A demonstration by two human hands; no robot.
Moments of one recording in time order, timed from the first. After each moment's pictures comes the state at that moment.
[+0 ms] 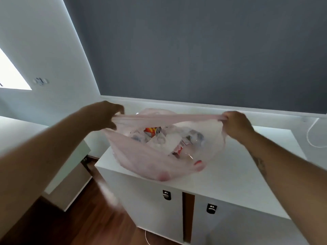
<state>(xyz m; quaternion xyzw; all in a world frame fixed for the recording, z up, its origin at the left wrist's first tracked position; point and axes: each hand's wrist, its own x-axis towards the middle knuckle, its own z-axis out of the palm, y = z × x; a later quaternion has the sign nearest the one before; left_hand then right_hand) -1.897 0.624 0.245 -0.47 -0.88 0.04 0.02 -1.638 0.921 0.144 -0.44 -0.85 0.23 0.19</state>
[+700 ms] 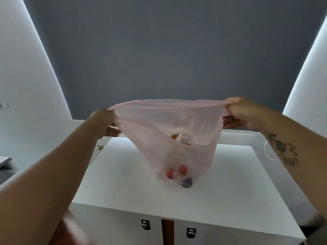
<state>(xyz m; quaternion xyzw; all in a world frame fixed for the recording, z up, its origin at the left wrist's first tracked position) -1.875 0.719 0.270 -0.18 -0.81 -0.51 -0.22 -1.570 0.943 0.286 -0.46 -0.70 0.47 0.28</state>
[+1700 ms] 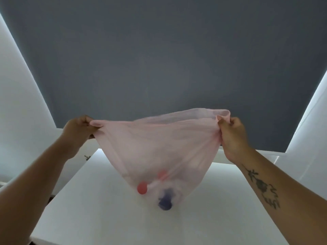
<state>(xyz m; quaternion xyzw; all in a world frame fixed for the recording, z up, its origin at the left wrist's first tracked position) -1.928 0.782 0.233 -0.27 -0.75 -0.60 -0.10 -1.605 1.023 0.228 -0.41 -0.57 0.56 0.44</state>
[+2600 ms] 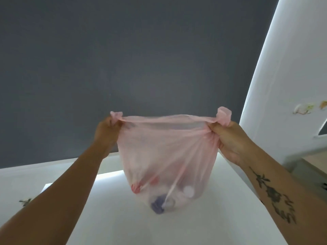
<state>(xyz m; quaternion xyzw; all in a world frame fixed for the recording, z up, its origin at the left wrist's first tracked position) -1.911 0.947 0.214 -0.41 -0.69 -0.57 -0.18 -1.587 0.981 0.241 -0.43 -0.49 0.56 0.50</state>
